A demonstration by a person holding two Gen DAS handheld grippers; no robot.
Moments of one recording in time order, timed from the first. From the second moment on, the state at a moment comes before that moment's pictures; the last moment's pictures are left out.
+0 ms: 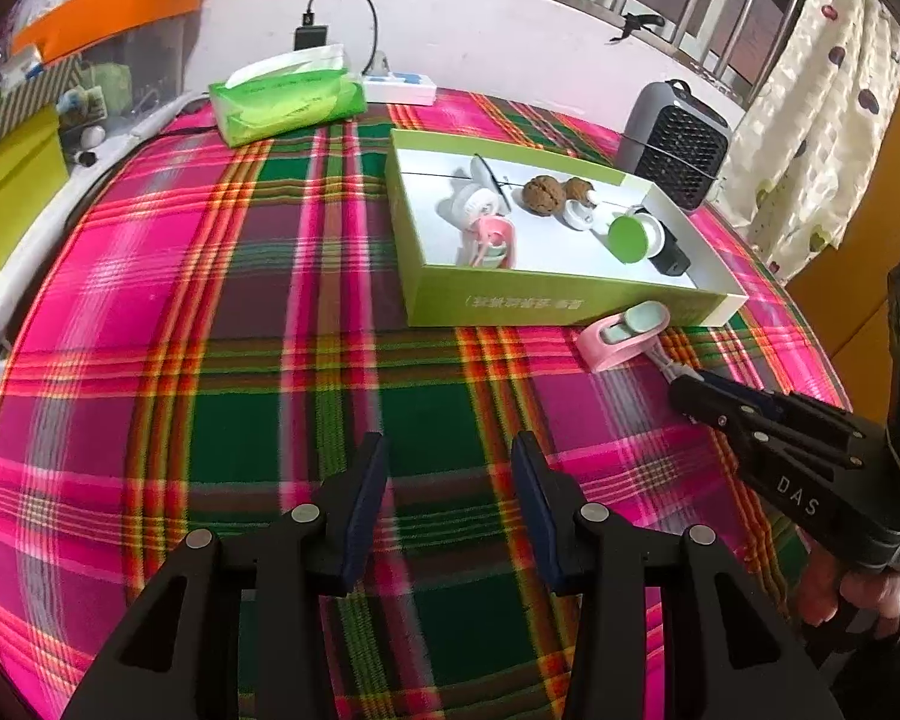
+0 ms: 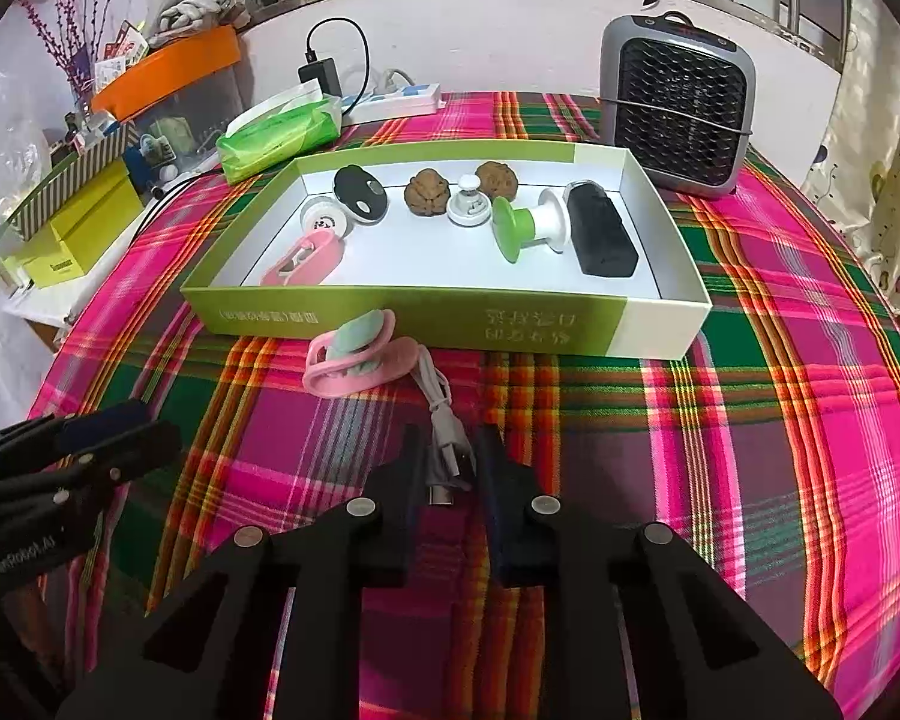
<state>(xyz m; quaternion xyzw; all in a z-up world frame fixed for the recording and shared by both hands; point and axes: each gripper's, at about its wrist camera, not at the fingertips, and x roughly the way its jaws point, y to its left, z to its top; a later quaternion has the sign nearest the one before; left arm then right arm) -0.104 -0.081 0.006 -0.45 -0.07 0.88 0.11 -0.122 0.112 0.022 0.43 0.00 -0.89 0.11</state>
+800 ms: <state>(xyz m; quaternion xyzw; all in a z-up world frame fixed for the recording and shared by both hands) -0.143 -0.005 0.017 -0.42 -0.02 0.87 0.25 -0.113 0.167 0.025 0.44 -0.03 -0.90 0.08</state>
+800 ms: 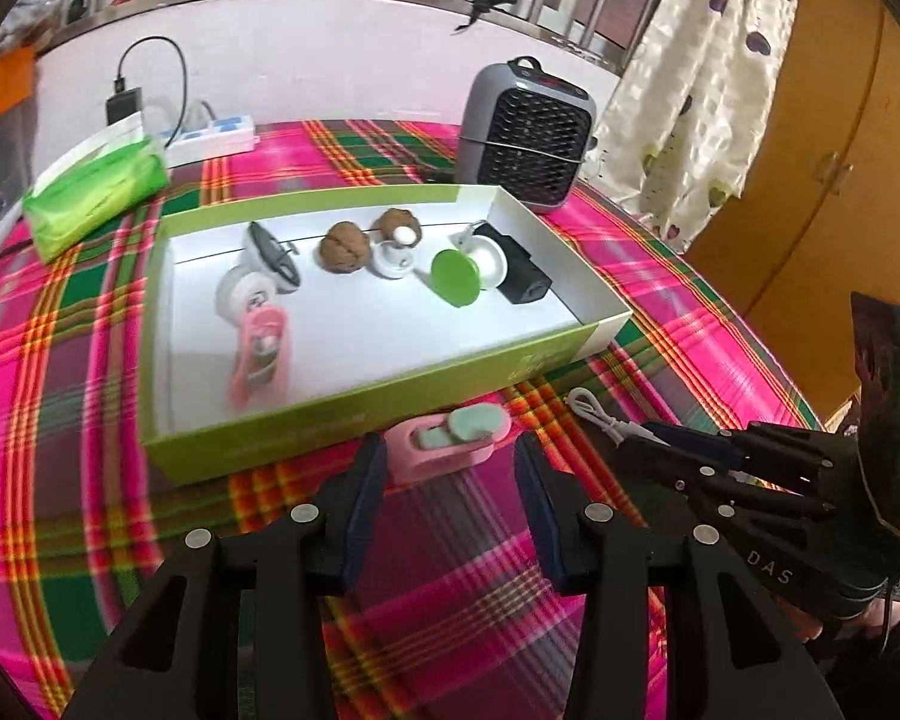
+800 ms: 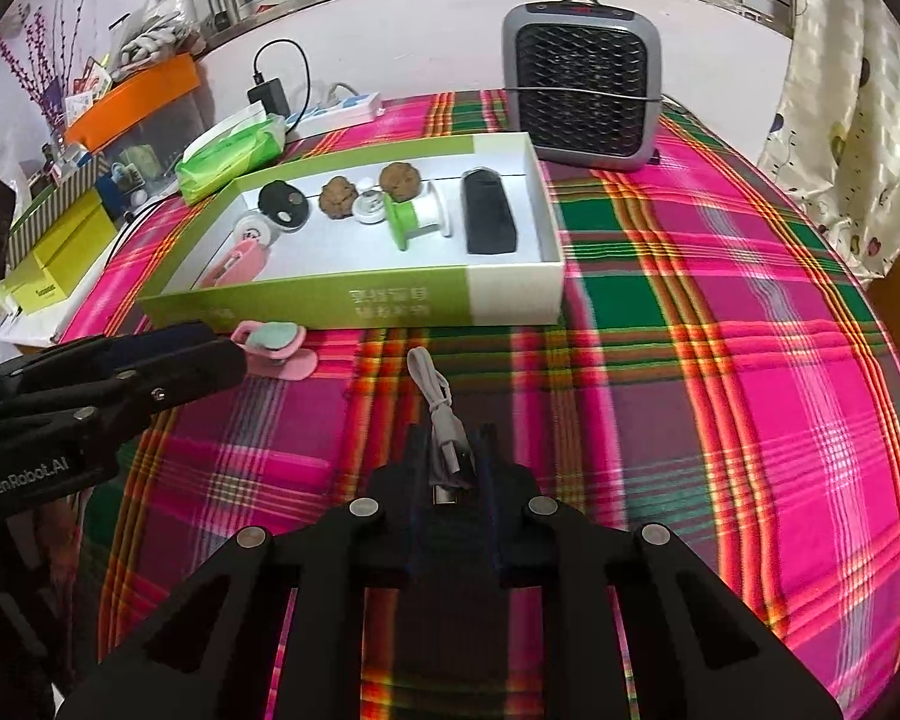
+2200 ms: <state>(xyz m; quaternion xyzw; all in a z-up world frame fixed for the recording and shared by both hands) -0.151 0.045 0.006 -0.43 0.06 0.87 0.25 -0.115 0.193 0.022 0.43 -0.03 -0.90 0.10</state>
